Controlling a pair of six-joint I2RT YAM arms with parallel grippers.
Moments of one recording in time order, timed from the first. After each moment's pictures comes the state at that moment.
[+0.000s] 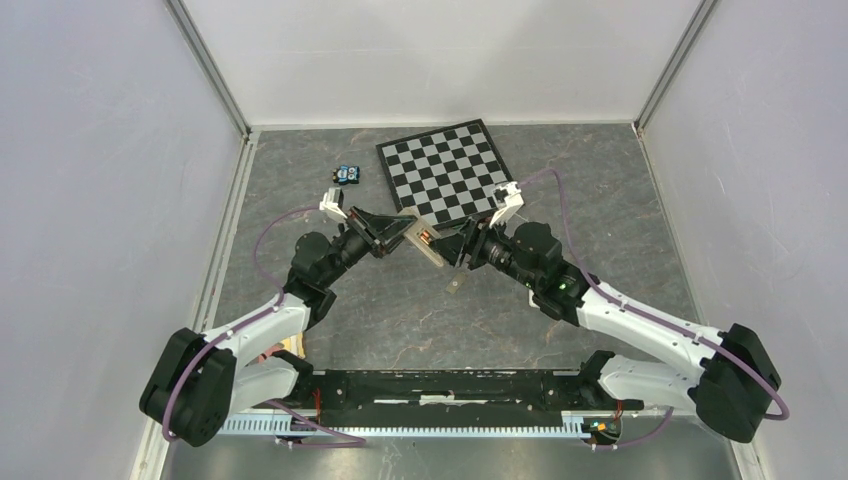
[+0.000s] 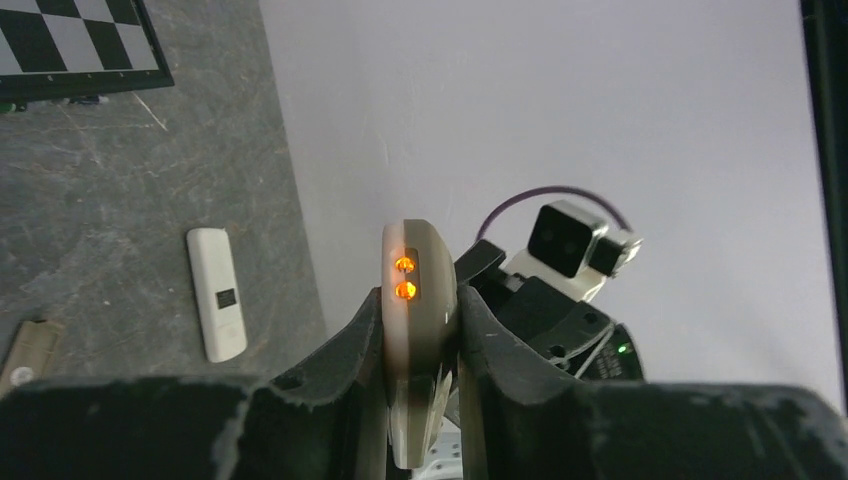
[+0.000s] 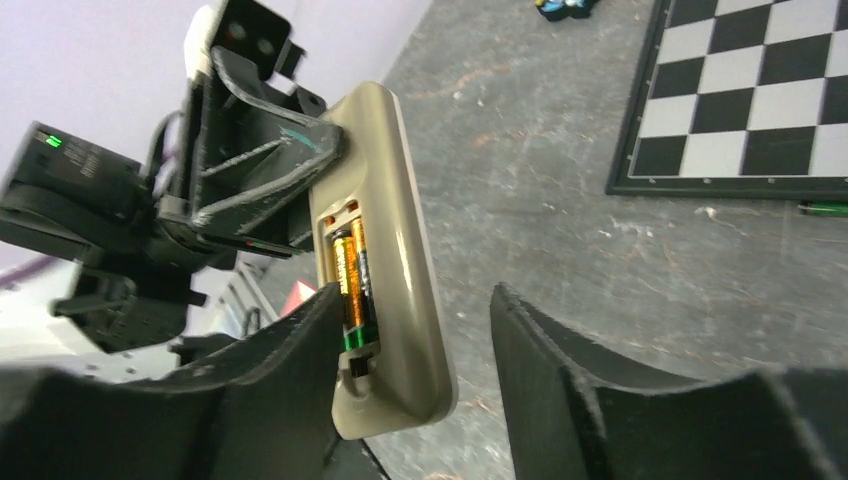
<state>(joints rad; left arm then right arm) -0.48 1.12 0.40 0.86 0.31 -1.47 0.82 1.10 0.66 0.34 -0.02 0.69</state>
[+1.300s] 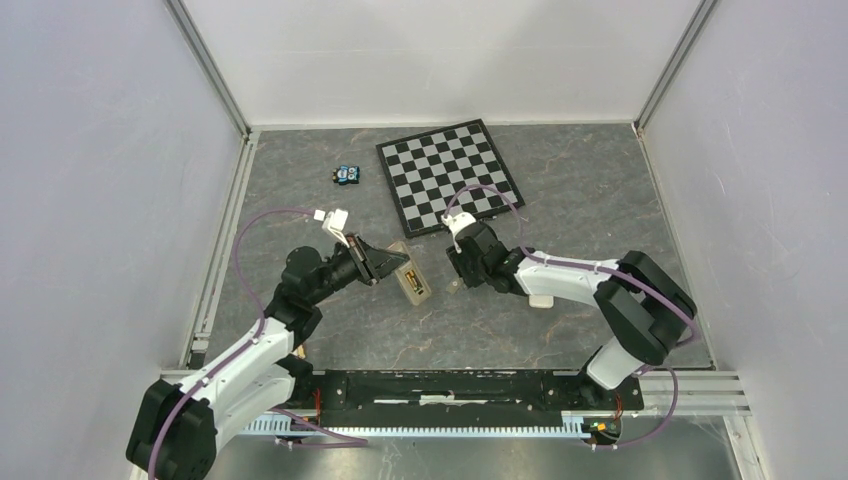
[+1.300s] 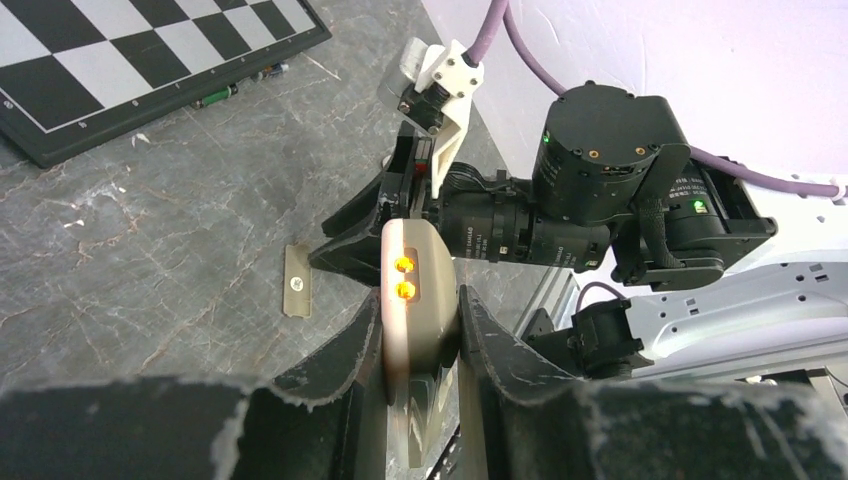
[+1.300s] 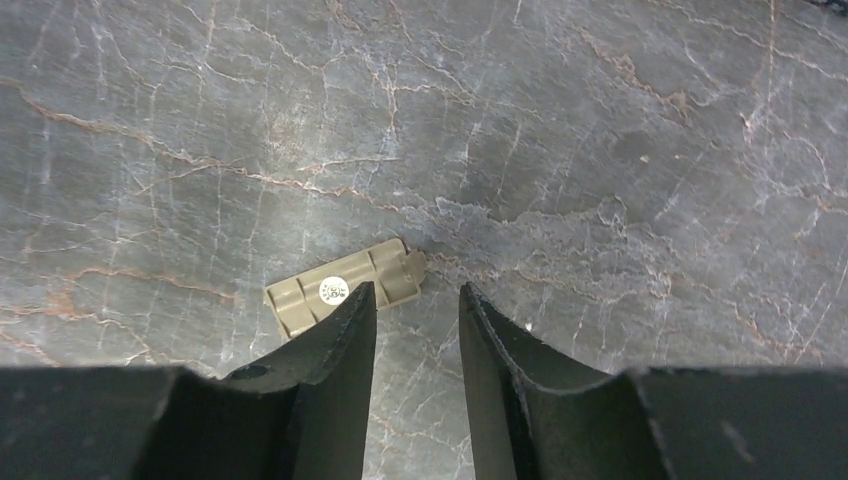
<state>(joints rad) -0.44 0.86 0.31 0.49 0.46 -0.82 0.80 1.59 0.81 -0.10 0.18 0.19</state>
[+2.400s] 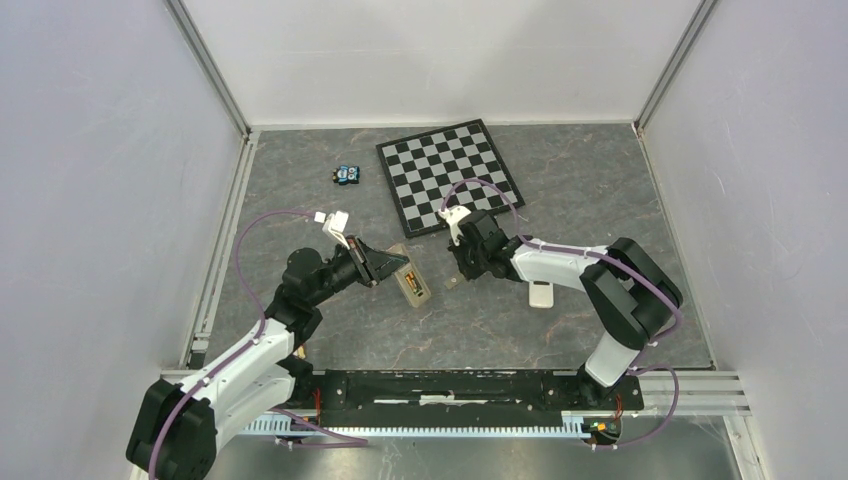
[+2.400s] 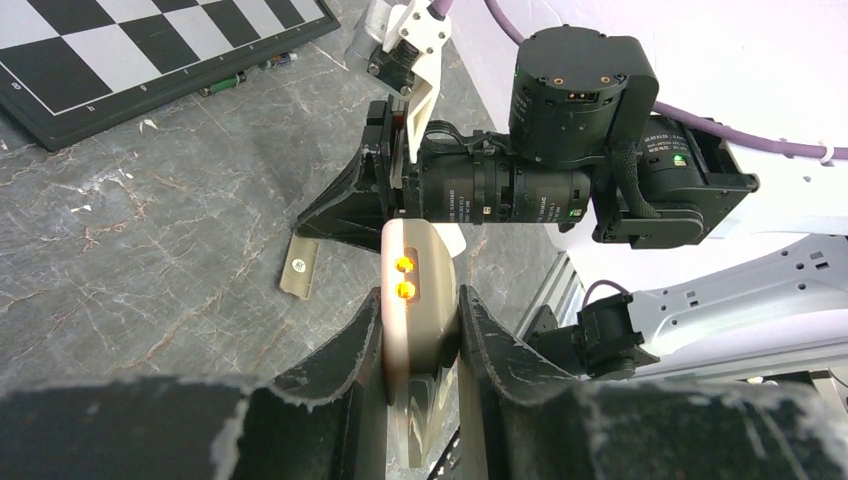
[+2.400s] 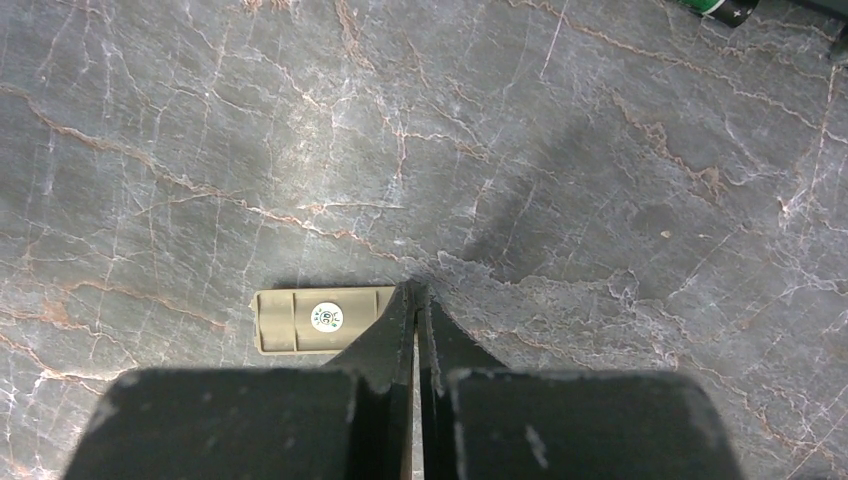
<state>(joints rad) -0.44 0.86 0.29 0.49 0.45 -0.82 0.72 1.70 0.89 -0.09 0.01 0.08</state>
